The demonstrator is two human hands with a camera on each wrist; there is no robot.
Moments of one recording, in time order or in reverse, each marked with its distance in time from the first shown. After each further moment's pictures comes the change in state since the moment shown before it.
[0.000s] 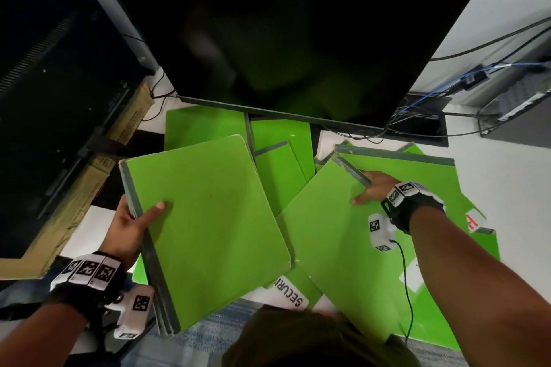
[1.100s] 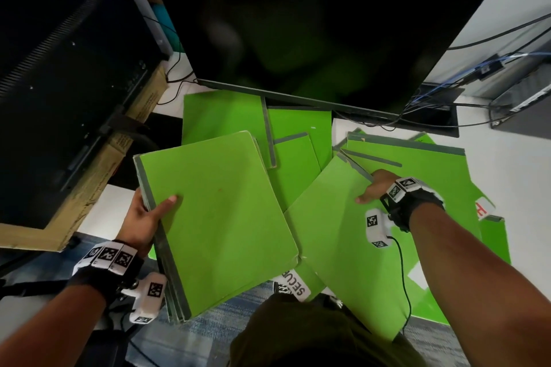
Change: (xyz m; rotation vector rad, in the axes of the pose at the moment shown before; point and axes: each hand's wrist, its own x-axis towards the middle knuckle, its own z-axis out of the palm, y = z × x) left_hand -0.009 -0.031 -0.026 -0.009 0.021 -0.040; right_hand -0.031 -0.027 0.033 -0.078 0.033 0.213
